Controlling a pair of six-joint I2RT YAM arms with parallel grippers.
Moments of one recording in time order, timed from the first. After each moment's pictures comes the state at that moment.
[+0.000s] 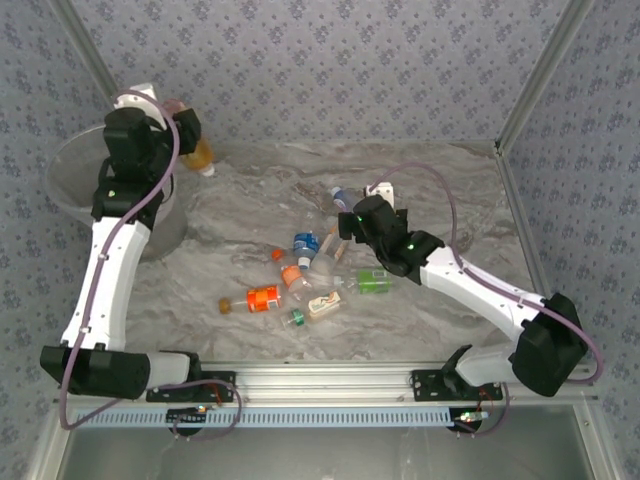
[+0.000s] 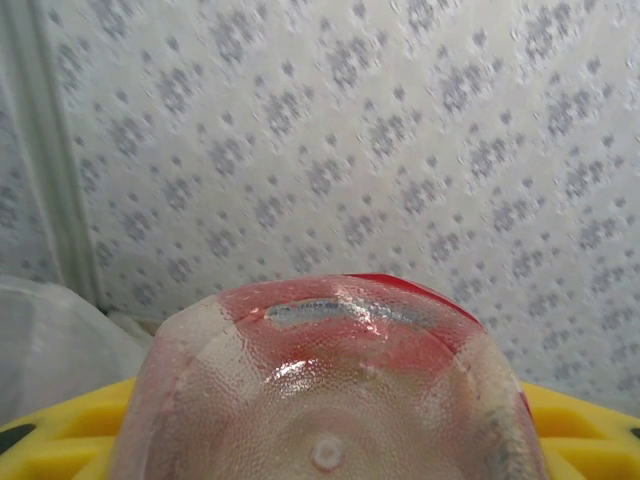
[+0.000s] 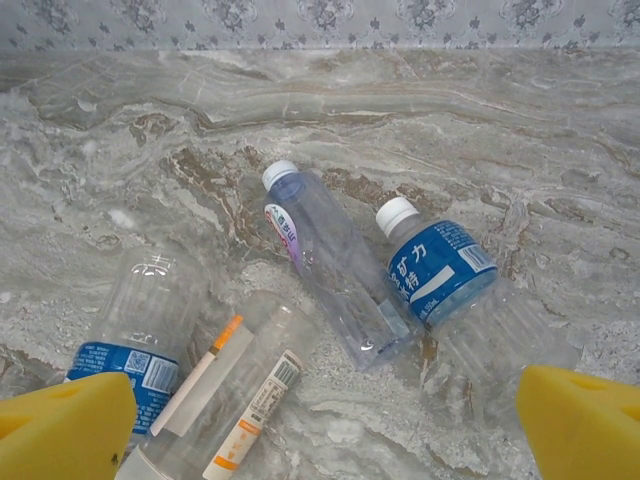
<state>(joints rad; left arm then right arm) -0.09 1.28 1.54 -0.39 -0.10 -0.23 0.74 1.32 1.02 -0.35 0.49 0.44</state>
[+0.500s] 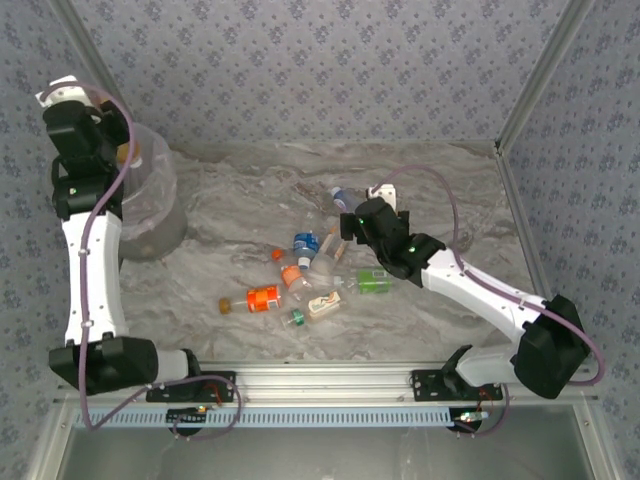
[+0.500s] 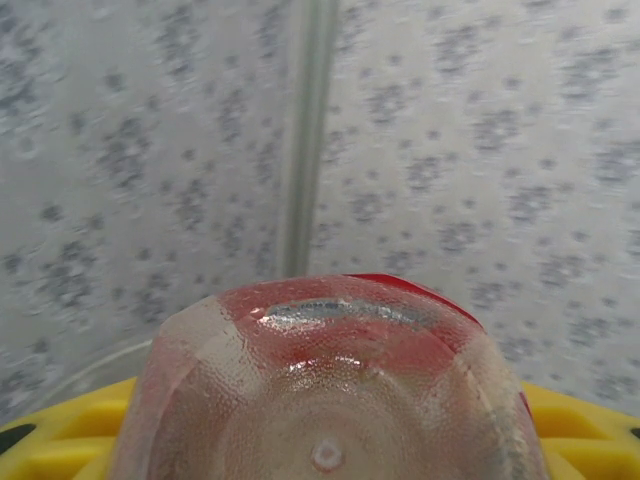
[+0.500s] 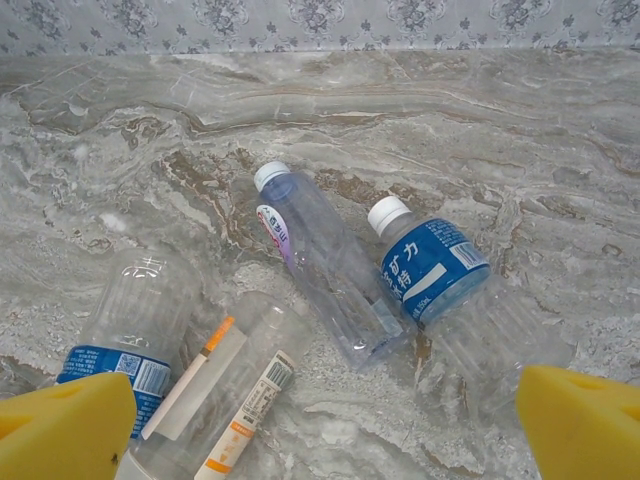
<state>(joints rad) 0.20 1.33 1.59 -0.37 -0.21 -0.18 0.74 1.31 1.00 -0.34 0.51 0.45</state>
